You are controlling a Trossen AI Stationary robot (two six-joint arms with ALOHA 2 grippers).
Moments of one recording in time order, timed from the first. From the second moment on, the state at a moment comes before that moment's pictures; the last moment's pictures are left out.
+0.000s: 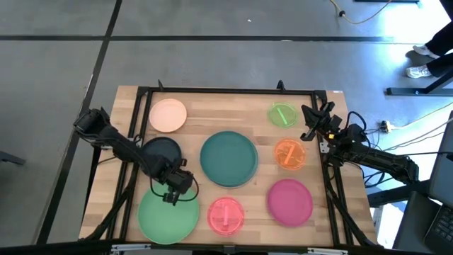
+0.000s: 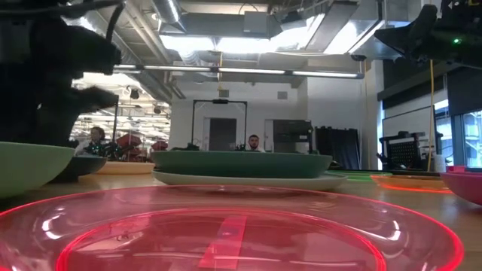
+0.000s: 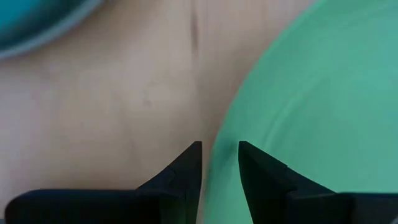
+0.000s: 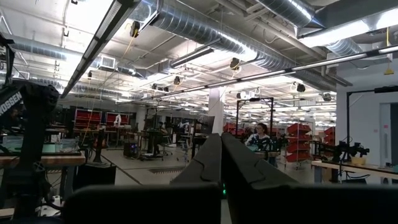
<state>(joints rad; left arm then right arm) -0.48 1.51 0.77 -0.57 -0.08 -0.34 -0.36 0.17 0.04 0.63 0.16 -0.18</state>
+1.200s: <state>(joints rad) -0.34 1.39 0.99 -0.77 -0.04 -0.34 -0.36 0.17 0.04 0.63 0.17 -0.18</state>
